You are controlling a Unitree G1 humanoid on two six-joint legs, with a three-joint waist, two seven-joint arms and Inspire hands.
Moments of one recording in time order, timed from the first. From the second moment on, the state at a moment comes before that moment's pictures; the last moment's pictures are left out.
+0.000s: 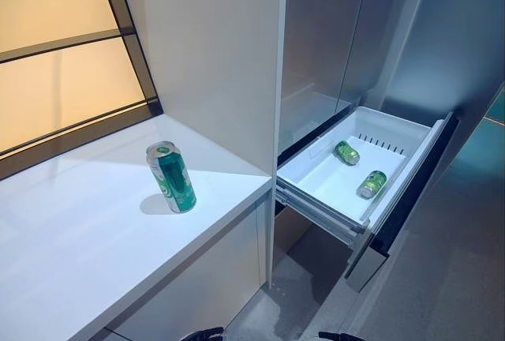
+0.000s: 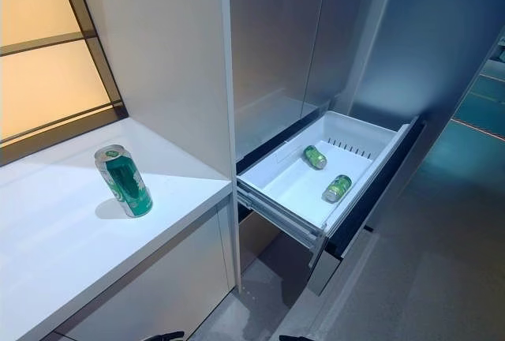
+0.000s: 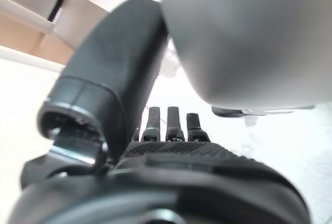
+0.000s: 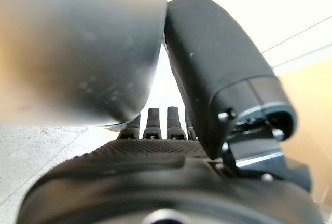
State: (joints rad) left arm 0.01 0.22 -0.27 1.26 -0.24 -0.12 -0.27; right arm -0.03 -0.24 0.23 1.27 0.25 0.08 0.29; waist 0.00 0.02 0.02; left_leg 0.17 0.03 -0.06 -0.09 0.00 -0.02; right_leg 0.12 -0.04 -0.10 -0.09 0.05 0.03
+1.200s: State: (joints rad) left arm -0.27 0.44 0.09 -0.37 -0.86 -0.23 -0.27; right arm 0.01 -0.24 0.24 1.25 0.29 0.06 0.26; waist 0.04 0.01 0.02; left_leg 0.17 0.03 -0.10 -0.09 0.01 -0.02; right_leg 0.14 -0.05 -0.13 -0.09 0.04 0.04
